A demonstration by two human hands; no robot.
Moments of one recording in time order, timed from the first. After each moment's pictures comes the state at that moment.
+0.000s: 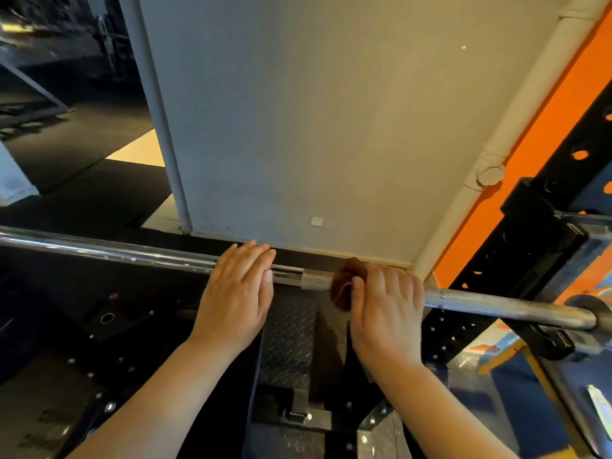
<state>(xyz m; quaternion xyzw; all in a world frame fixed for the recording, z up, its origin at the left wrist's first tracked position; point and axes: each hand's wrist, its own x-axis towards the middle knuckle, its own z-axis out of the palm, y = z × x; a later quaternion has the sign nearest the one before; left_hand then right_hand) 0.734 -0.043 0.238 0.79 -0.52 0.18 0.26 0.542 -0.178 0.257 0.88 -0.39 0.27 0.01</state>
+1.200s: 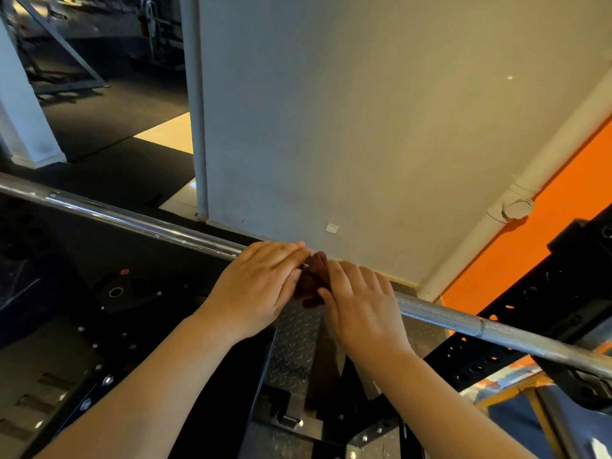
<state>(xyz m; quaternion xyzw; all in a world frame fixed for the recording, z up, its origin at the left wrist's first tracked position) 0.768 -0.018 0.254 0.78 -0.58 0.12 0.21 0.606 -0.149 0.273 0.97 -0.20 0.16 0.07</state>
